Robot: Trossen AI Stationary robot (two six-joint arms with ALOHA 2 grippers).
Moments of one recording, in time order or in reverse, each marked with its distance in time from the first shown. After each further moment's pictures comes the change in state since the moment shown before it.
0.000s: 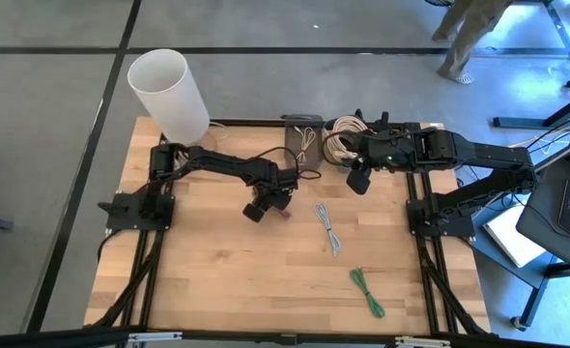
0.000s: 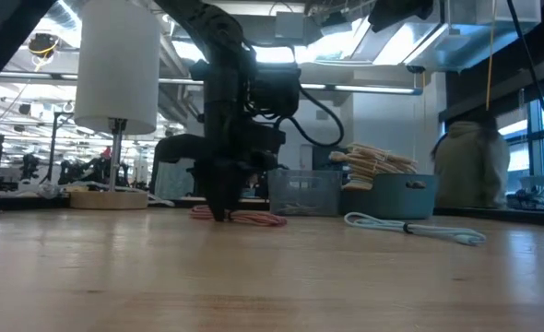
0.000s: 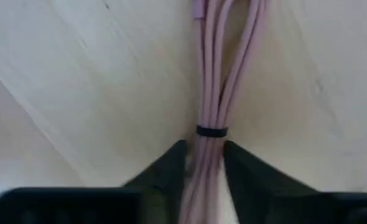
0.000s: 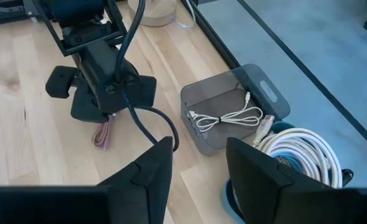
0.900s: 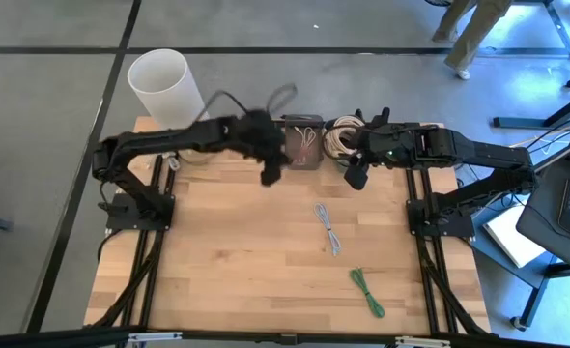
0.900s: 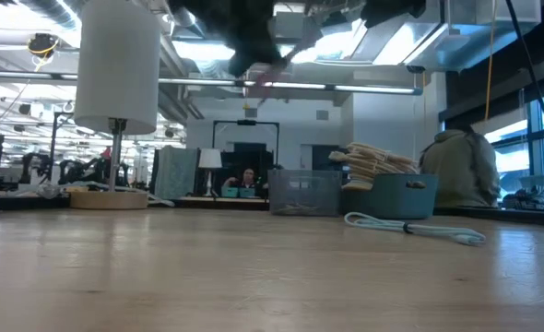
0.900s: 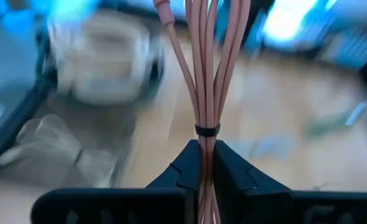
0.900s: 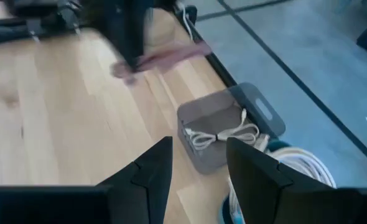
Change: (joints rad) left arm 0.171 -0.491 0.008 0.341 0.198 -0.721; right arm -0.025 0.000 0.000 0.072 0.000 -0.049
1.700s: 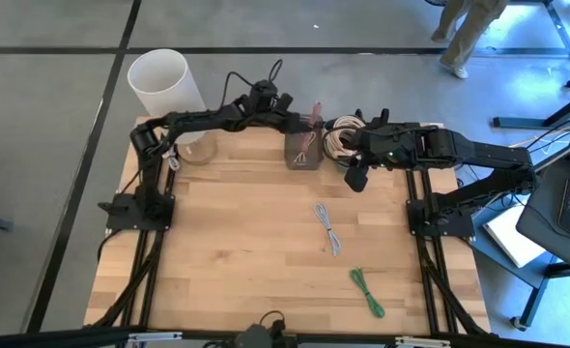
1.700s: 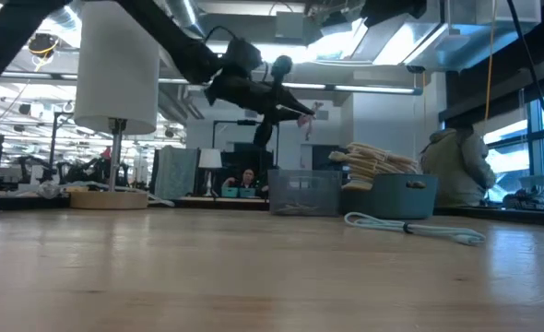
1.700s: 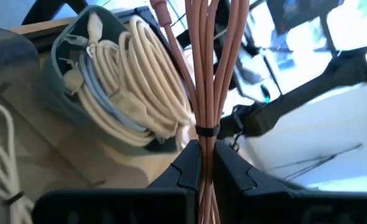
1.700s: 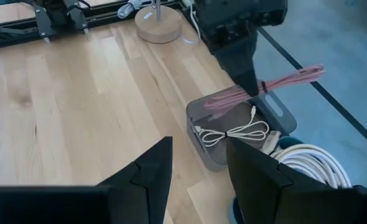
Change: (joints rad) left arm 0.299 0.377 0.000 0.654 0.416 -0.728; right arm 0.006 0.000 0.000 -0.002 -0.026 0.030
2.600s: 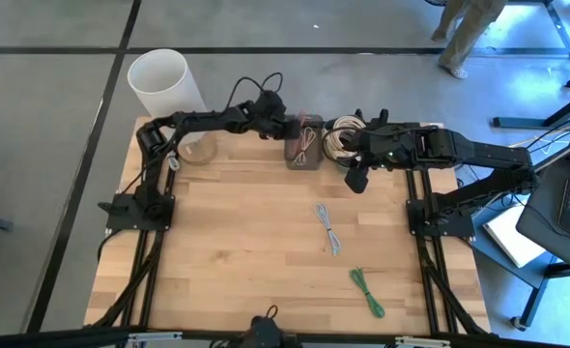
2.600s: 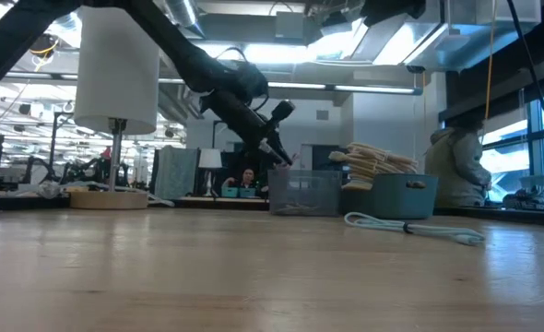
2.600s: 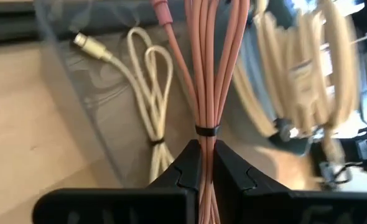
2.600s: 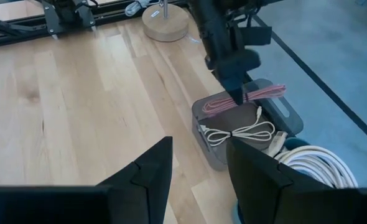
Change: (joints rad) left arm 0.004 0.052 0.002 -0.308 -0.306 -0.010; right arm 0.000 0.000 0.000 0.000 -0.027 -0.012
